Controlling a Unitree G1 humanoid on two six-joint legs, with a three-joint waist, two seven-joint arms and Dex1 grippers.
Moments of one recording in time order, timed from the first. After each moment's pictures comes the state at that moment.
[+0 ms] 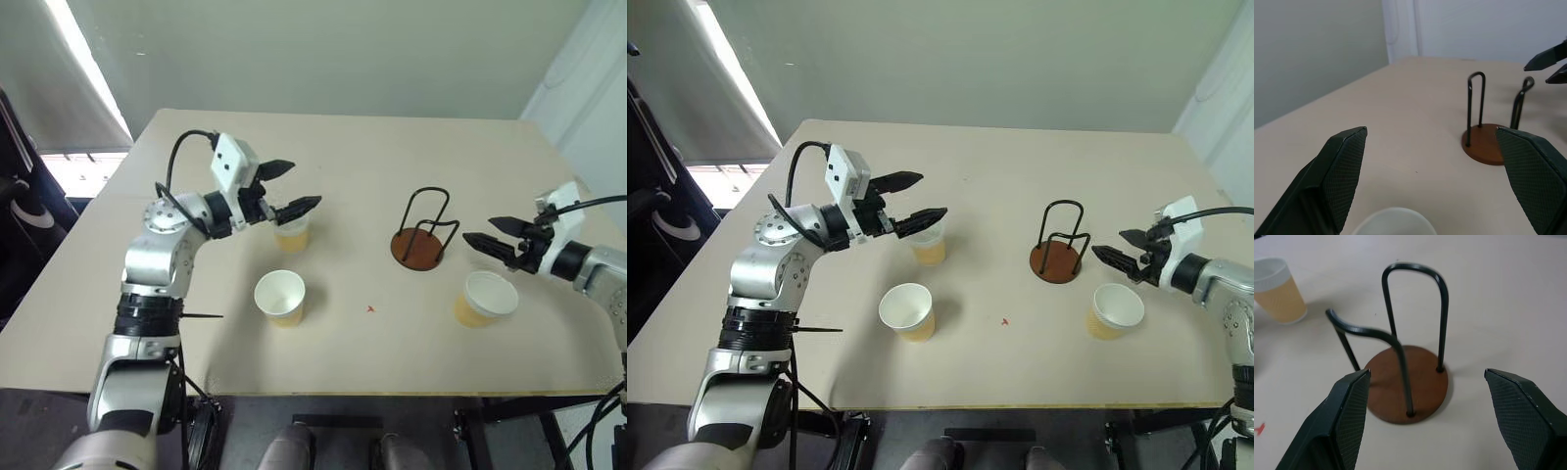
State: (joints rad) left arm -0.76 0.53 0.05 0.16 -0.38 0.35 -0.95; right arm -0.40 -0.82 -0.26 -0.04 0.53 0.73 0.80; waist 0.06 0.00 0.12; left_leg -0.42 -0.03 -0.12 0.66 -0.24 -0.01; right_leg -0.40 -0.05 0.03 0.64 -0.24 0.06
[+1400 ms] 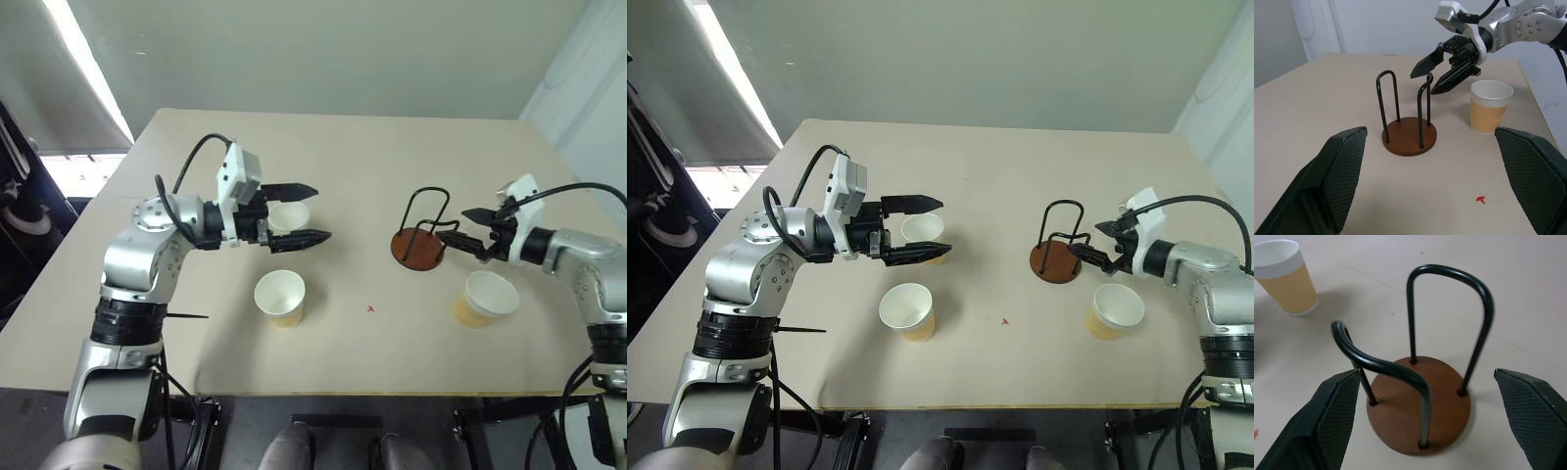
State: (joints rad) left arm -0.74 0.62 0.01 0.01 -0.50 0.49 -1.18; right arm -0.60 -0.75 -0.08 0.14 0.40 0.63 0.86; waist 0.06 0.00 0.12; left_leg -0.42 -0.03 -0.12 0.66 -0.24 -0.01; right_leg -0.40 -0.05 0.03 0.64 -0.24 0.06
